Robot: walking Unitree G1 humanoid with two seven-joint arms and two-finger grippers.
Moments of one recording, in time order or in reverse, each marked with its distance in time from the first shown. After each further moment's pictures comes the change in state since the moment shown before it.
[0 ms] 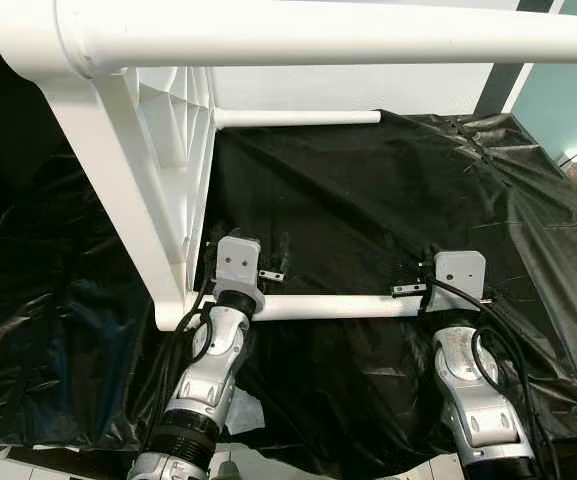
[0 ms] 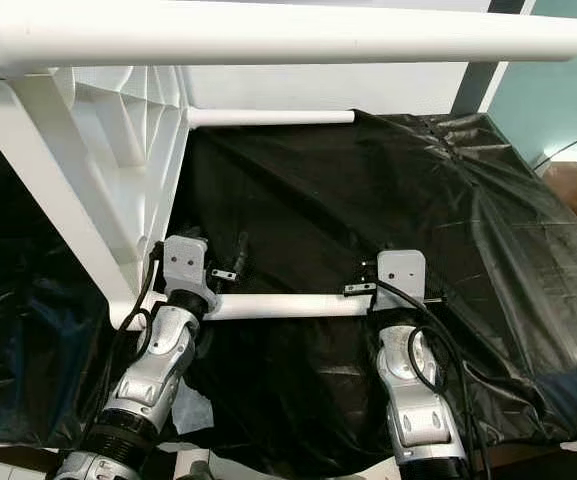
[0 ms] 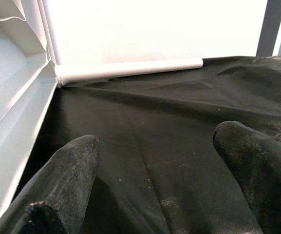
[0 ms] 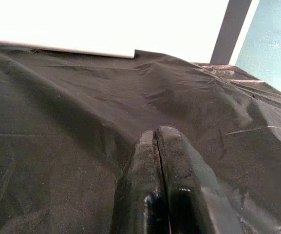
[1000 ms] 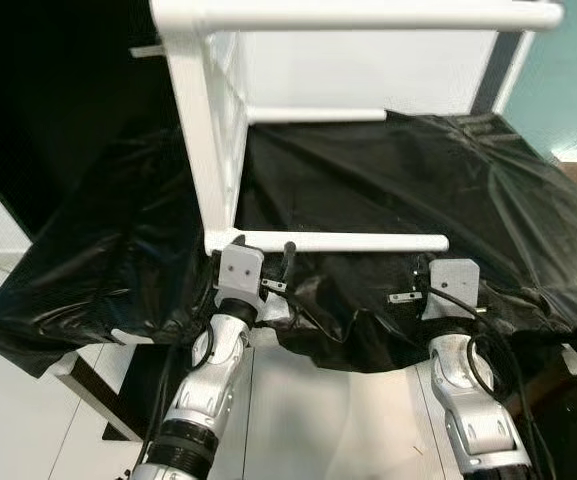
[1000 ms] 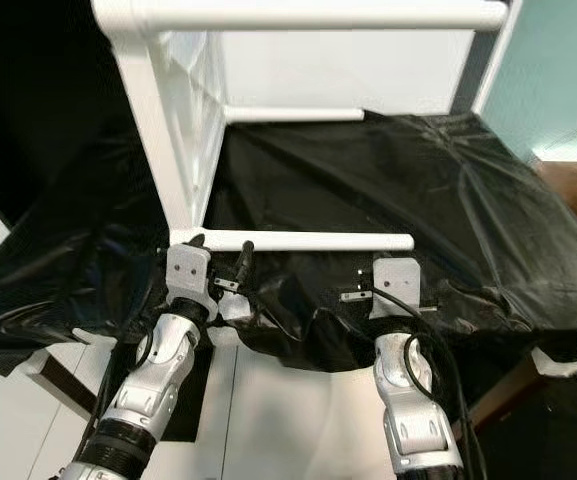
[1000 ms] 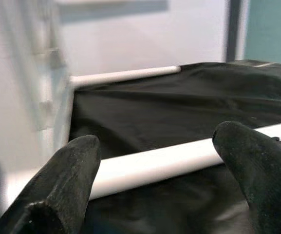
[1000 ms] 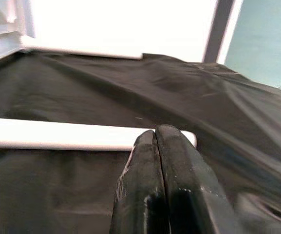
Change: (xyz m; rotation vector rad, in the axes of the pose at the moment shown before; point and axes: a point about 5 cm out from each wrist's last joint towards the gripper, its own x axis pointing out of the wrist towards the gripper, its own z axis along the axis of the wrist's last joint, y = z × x) left arm -0.003 -0.006 -0.001 -0.002 0.002 -0.066; right arm -0.001 0.004 -0.003 0.010 0.018 0.006
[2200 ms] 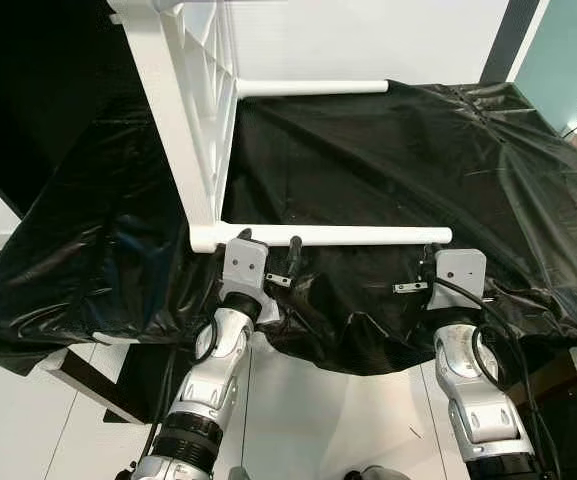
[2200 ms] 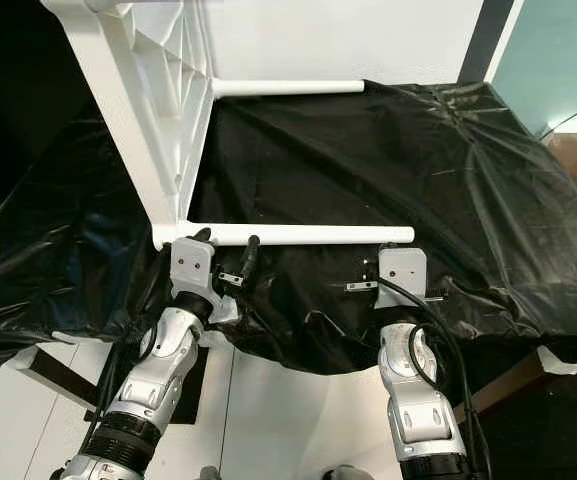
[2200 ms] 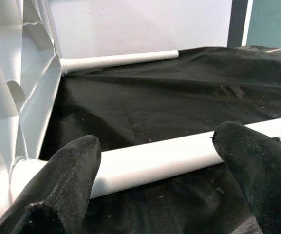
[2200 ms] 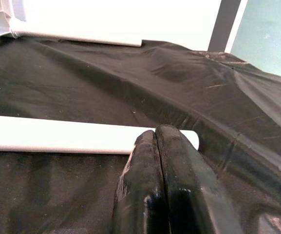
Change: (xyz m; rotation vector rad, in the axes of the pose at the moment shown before) left arm 0.002 -0.001 0.001 -0.011 -0.003 0.003; right arm 0.004 -0.005 0.001 -0.013 -0.009 -0.014
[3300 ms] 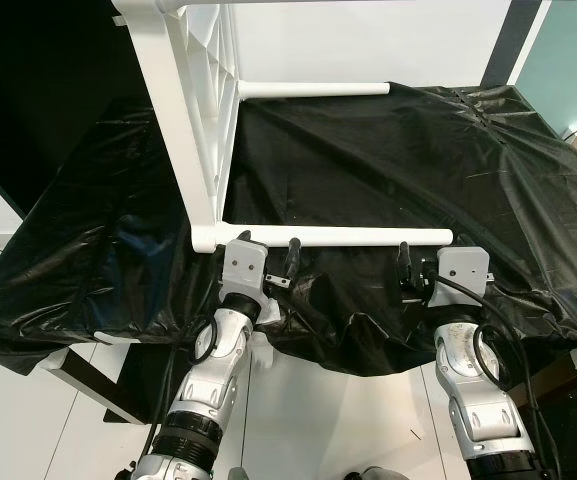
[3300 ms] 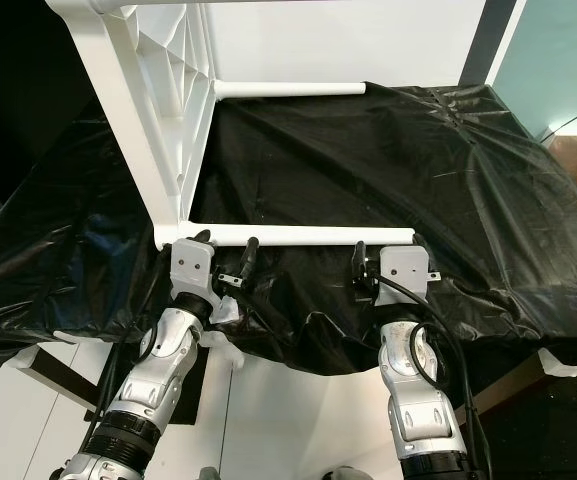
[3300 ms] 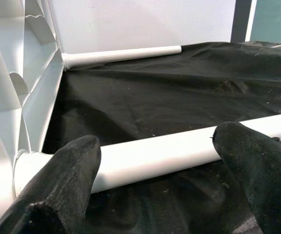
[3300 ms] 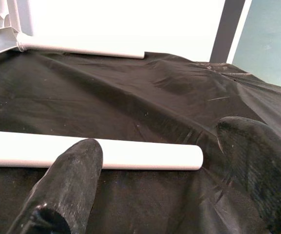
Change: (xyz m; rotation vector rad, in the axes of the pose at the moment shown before) left arm 0.001 0.001 -0.004 -0.001 0.019 0.003; right arm 0.002 -0.001 0.005 0.014 -0.049 -0.002
